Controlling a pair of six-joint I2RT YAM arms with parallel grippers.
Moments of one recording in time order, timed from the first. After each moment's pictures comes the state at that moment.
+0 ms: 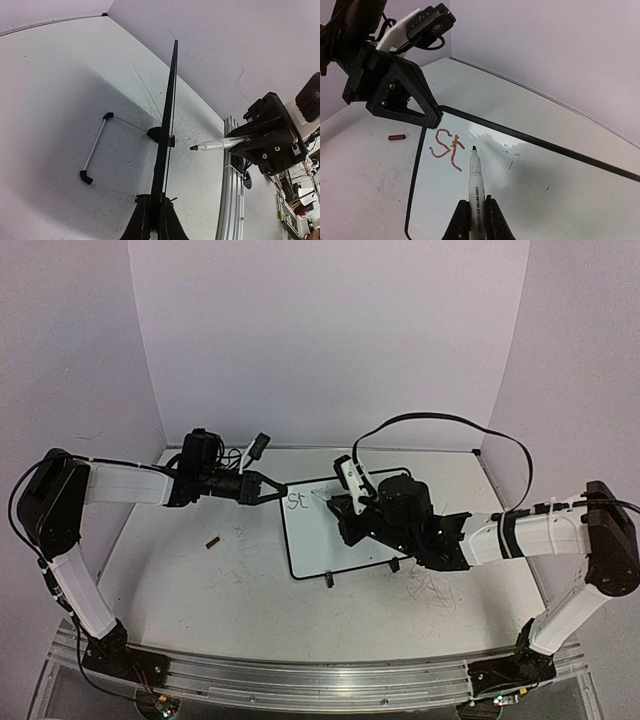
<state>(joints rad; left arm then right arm) -0.49 1.72 1.04 0.24 0.88 -0.28 1.00 1.58 0.92 0.38 0.27 0.05</state>
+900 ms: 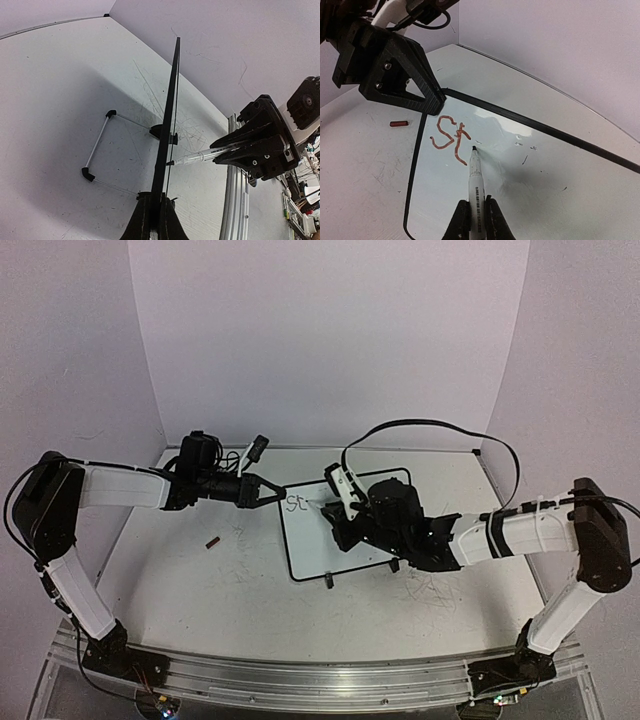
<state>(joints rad) -0.50 1.69 1.01 0.24 0.85 -0.25 1.00 1.65 0.95 0.36 0.24 0.03</state>
